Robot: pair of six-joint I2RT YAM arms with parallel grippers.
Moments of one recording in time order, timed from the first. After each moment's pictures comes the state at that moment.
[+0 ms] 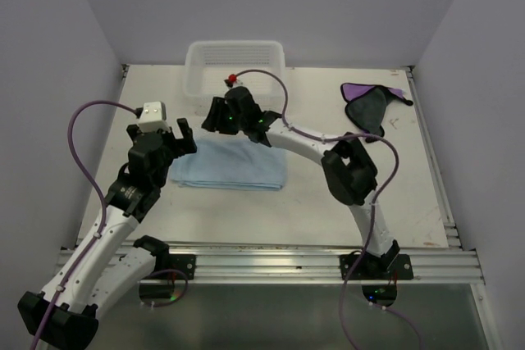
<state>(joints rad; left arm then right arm) -0.38 0.76 0.74 -0.25 -0.42 -0.25 0.83 2.27 1.86 -0.07 -0.06 0.82</state>
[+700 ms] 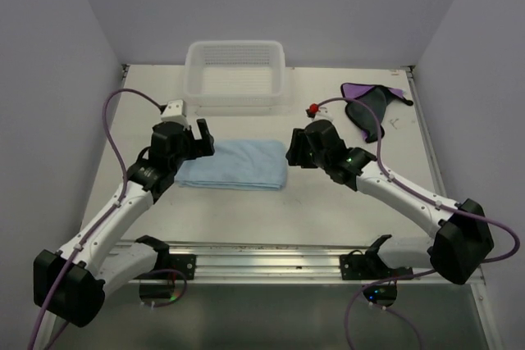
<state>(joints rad) -0.38 0.98 0.76 -0.25 -0.23 -0.38 0.70 1.29 0.97 -0.34 0.20 0.60</state>
